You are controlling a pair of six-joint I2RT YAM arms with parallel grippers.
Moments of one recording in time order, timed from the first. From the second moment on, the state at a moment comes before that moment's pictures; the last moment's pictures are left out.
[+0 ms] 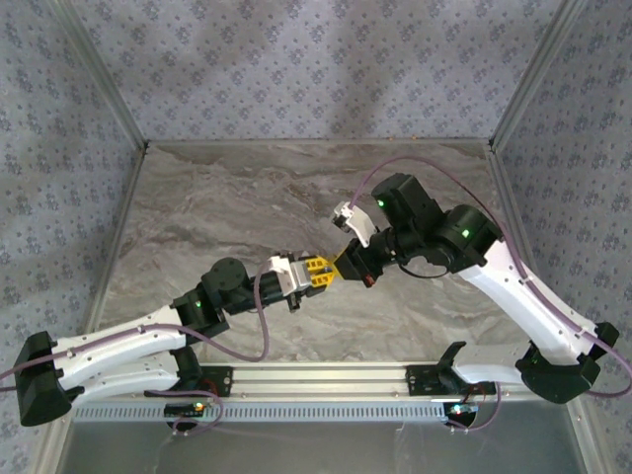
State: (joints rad) left arm -1.11 0.91 0.62 0.33 0.17 0.21; right arm 0.83 1.23 1.56 -1.15 -0.49 0.08
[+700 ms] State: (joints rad) left arm -1.11 0.92 0.63 0.35 0.16 0.22; right arm 0.83 1.22 1.54 -1.13 -0.51 0.09
